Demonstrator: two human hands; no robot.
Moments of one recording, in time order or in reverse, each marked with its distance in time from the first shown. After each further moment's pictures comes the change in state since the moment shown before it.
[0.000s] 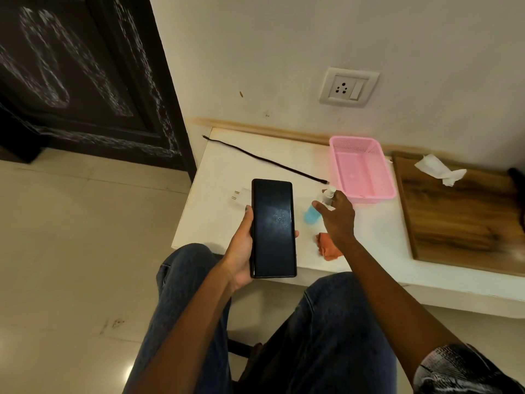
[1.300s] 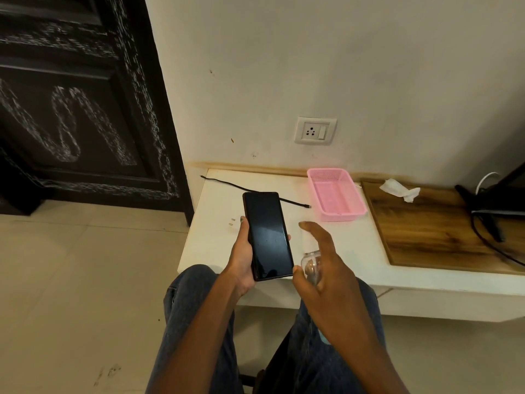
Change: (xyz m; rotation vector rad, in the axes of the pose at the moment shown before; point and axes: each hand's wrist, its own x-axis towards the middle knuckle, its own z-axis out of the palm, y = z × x) left_hand -0.038 0.005 0.027 0.178 0.093 0.140; right_hand -0.223 -0.123 -0.071 -0.143 -0.138 -0.389
